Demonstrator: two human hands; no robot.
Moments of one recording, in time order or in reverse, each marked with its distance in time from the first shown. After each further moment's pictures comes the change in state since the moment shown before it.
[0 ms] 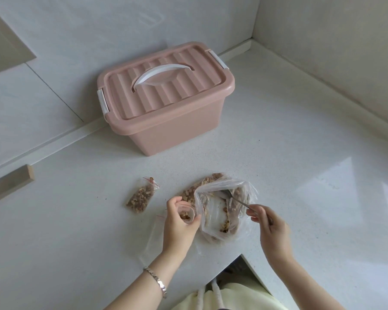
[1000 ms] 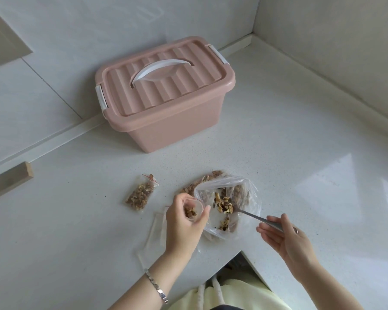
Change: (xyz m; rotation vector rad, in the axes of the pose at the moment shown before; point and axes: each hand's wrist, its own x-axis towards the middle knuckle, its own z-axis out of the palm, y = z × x) left_hand -0.011 0.024 -0.004 -0.018 0.050 0.174; right_hand -0.009 -0.001 -0.038 0.652 -0.029 0.600
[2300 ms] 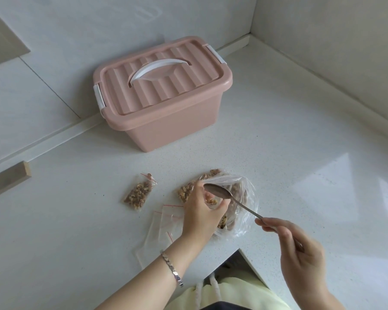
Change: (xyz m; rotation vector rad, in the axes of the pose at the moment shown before) left_hand 0.012 0.029 0.031 0.071 -0.212 -0.136; right_hand -0.058 -0.005 0.025 -0.544 -0.010 -0.957
